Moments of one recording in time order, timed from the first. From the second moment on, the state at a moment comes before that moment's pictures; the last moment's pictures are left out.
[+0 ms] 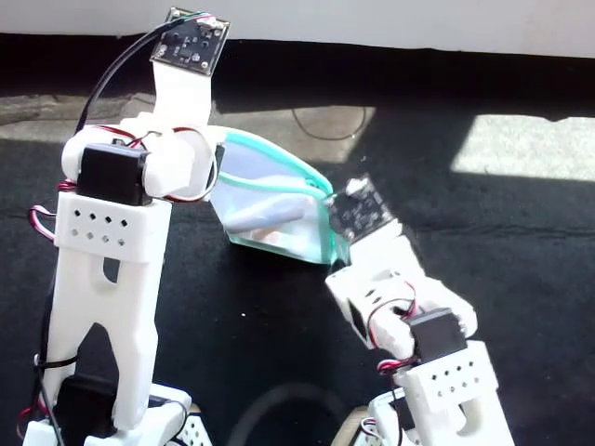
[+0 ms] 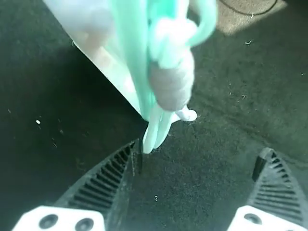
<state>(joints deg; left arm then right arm) 5.2 -5.6 -10.0 89.1 -4.0 -25.7 -63.3 55.2 63.6 15.9</state>
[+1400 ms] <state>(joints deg) 5.0 -5.6 -10.0 89.1 -4.0 -32.5 -69.0 47.7 62.9 3.7</state>
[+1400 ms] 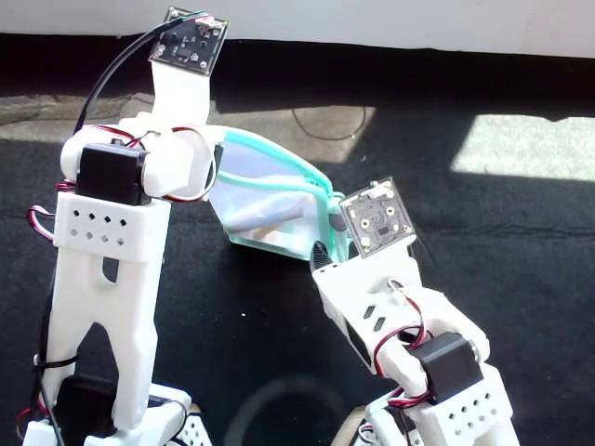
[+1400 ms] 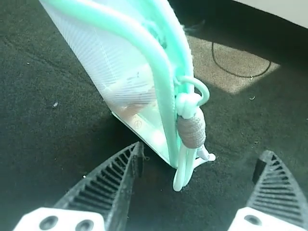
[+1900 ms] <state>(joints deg) 5.0 -5.6 -10.0 89.1 -4.0 -30.0 -69.0 51.6 51.6 15.6</state>
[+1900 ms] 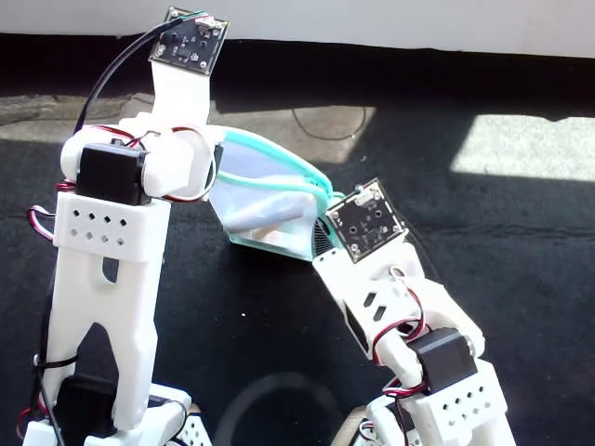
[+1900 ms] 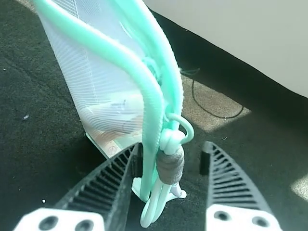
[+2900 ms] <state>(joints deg) 5.0 -5.6 -10.0 89.1 -4.0 -32.5 -69.3 47.5 64.6 15.7</state>
